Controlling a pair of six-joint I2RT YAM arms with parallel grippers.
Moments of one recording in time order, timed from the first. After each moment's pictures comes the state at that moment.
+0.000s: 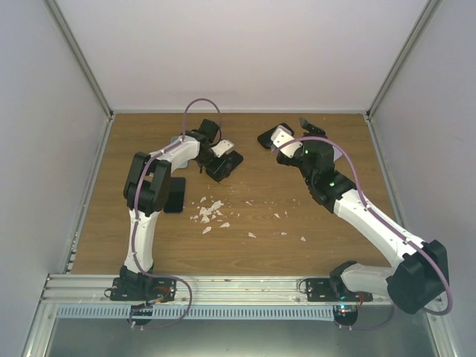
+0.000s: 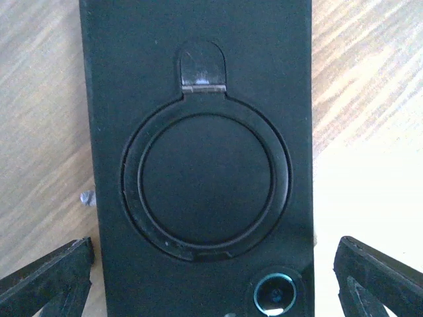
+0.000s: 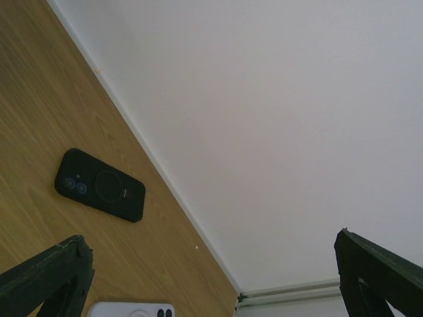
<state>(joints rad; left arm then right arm) -0.37 2.20 1.68 -0.71 0.21 0.33 0.52 1.22 0.95 0.03 0.35 -0.93</state>
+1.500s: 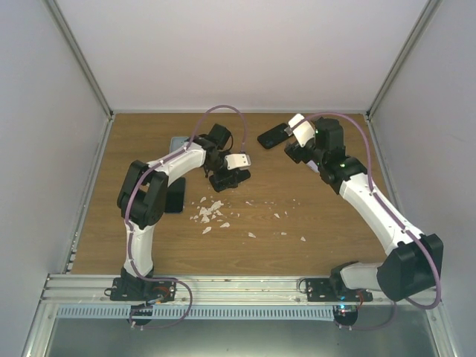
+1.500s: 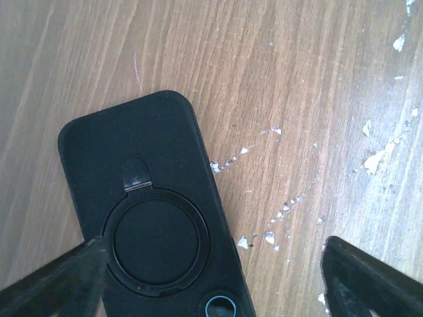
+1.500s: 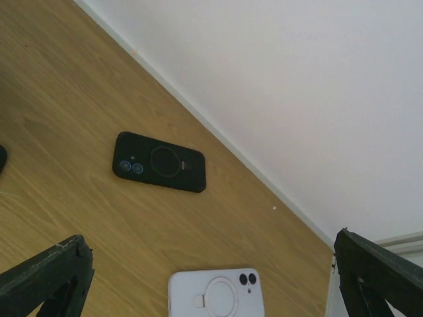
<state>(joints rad) -0.49 2.04 1.57 -0.72 0.30 0.82 0.34 1.31 1.12 -0.25 0.13 -0.61</state>
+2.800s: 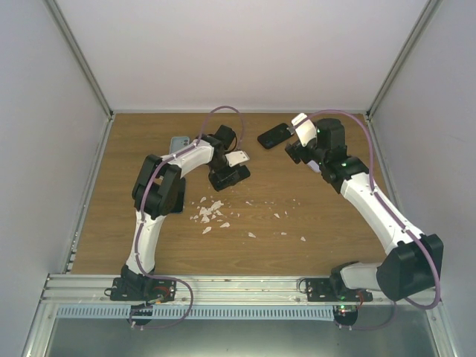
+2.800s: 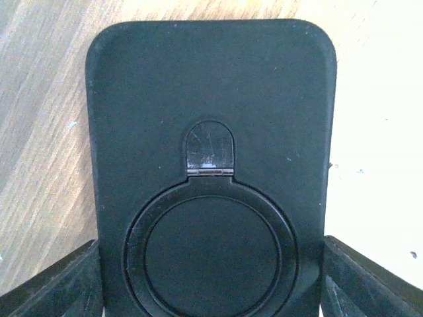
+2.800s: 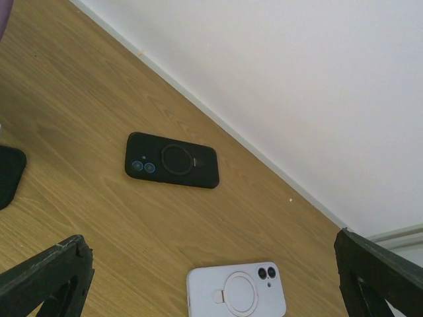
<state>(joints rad) -0.48 2.23 1.72 -0.79 0.14 0.53 0.32 1.31 1.13 -0.28 0.10 -0.52</state>
